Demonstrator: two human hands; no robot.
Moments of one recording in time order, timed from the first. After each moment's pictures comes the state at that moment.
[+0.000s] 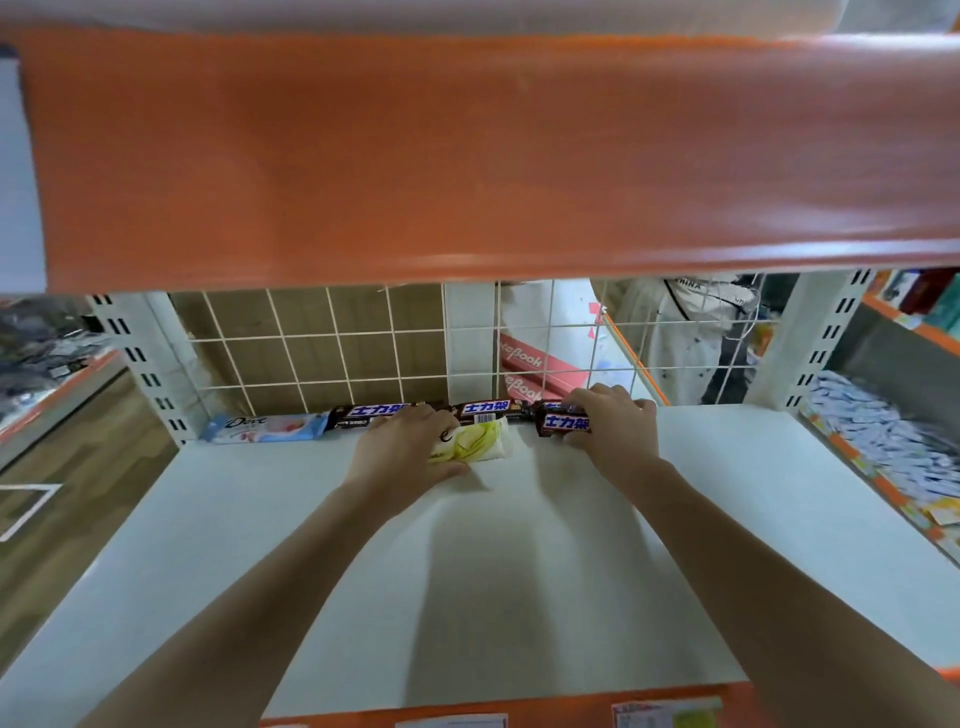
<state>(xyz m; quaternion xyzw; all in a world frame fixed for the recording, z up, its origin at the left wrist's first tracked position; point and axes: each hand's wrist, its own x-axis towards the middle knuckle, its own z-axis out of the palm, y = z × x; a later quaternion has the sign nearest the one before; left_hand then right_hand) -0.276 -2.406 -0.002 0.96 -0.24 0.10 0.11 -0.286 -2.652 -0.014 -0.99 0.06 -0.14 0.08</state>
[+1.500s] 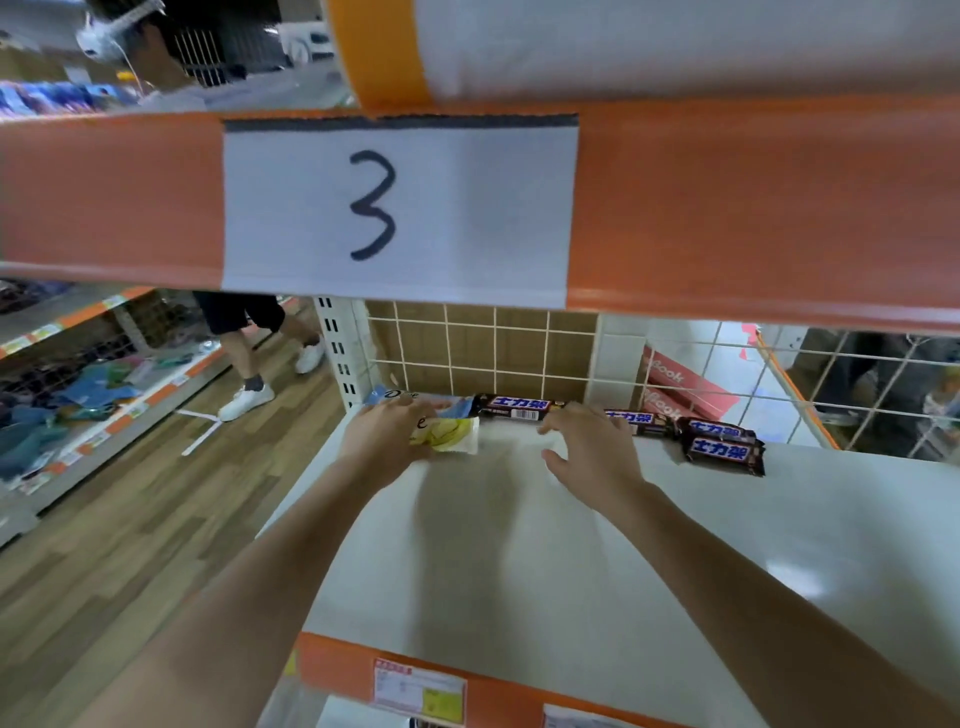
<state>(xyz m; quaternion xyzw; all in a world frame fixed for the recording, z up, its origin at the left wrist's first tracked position) -0.274 -2.256 0.002 0.99 -0.08 0.08 0.07 -0.275 -2.496 -0.015 -0.97 -0.14 -0.12 0.14</state>
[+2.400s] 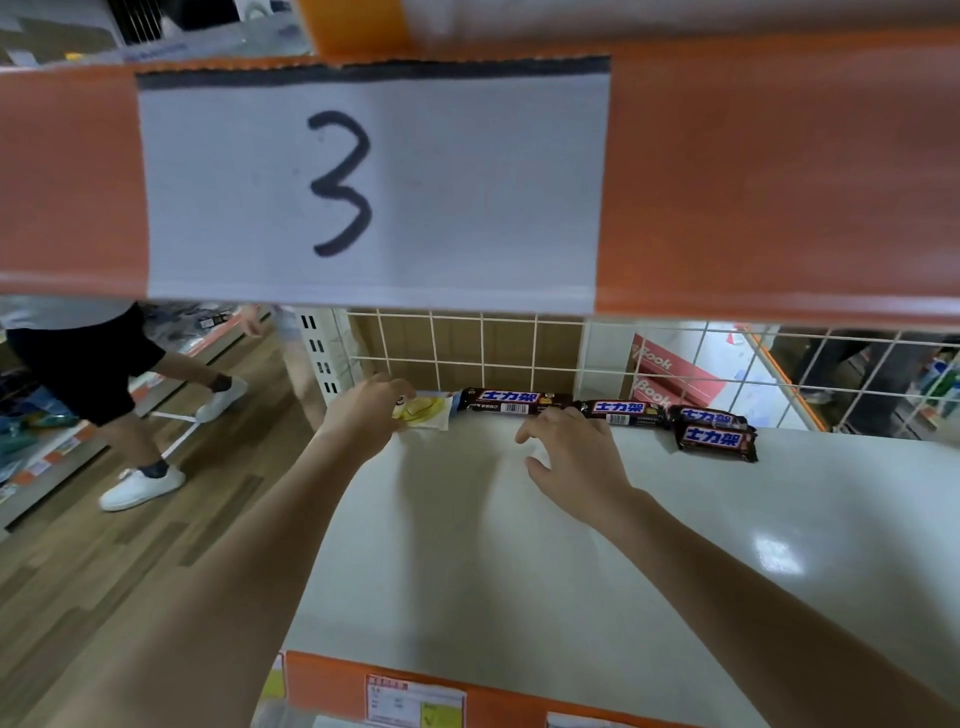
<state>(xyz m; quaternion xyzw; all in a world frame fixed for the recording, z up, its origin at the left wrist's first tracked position) -0.232 -2.240 -0.003 0.99 -0.05 0.06 0.06 -0.283 -2.485 -0.020 -0.97 -0.16 -0.10 0.14</state>
